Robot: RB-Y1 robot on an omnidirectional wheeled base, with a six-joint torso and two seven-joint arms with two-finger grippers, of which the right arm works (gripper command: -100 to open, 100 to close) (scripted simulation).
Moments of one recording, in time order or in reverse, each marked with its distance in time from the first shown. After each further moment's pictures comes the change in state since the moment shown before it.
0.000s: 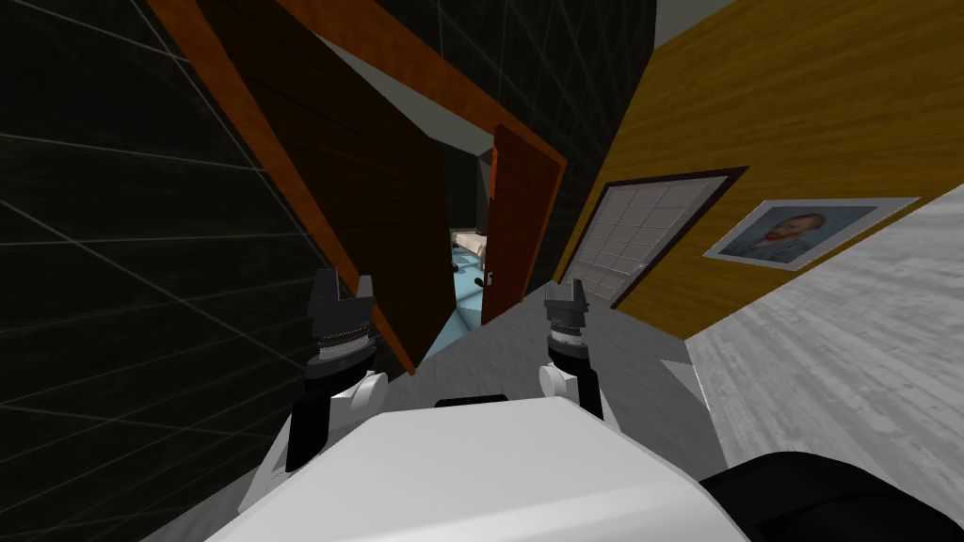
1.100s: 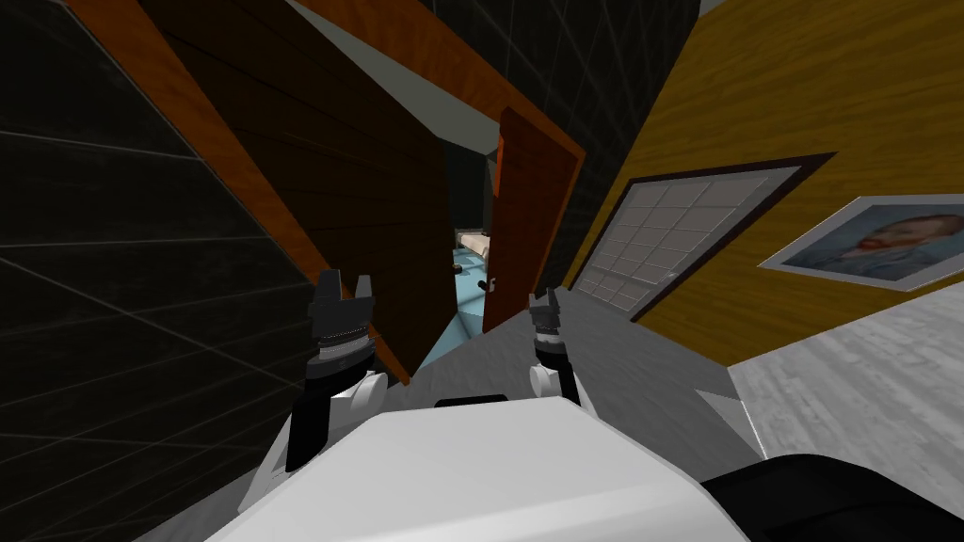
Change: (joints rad) arm -0.069 -0.040 0.034 0.233 0.017 -0.027 0.011
